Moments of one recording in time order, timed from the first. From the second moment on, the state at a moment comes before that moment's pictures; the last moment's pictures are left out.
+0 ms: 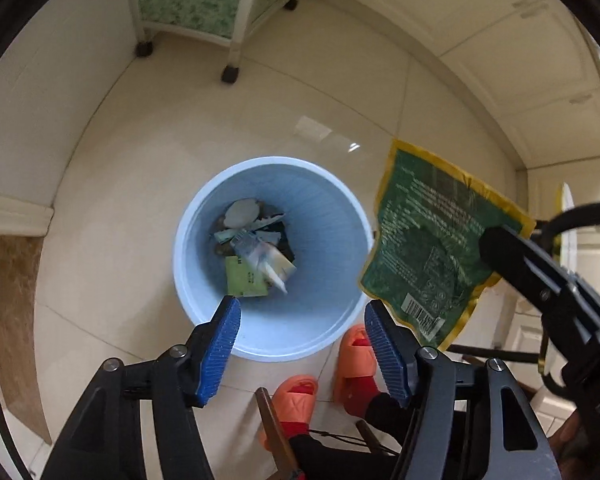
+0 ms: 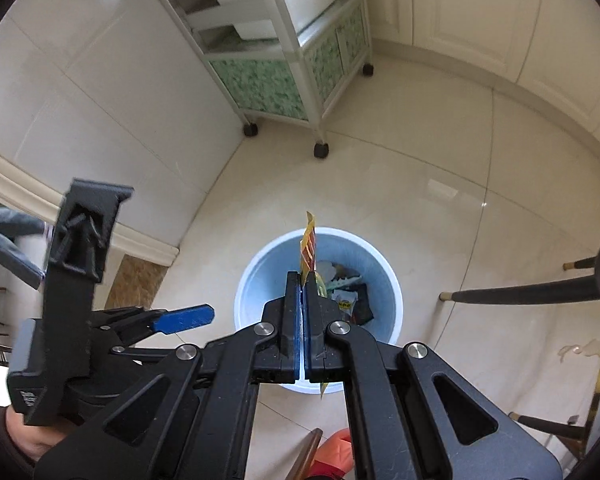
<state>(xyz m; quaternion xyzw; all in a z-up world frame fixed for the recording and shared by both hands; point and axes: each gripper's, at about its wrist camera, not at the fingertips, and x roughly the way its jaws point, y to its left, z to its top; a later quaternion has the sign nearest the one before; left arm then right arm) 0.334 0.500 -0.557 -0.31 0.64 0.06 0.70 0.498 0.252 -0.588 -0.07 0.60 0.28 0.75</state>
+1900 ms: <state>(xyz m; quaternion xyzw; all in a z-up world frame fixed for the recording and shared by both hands) -0.008 0.145 -0.053 -0.02 0.06 -0.13 0.99 0.096 -0.073 -0.055 -0.04 0.07 -0.16 0.98</state>
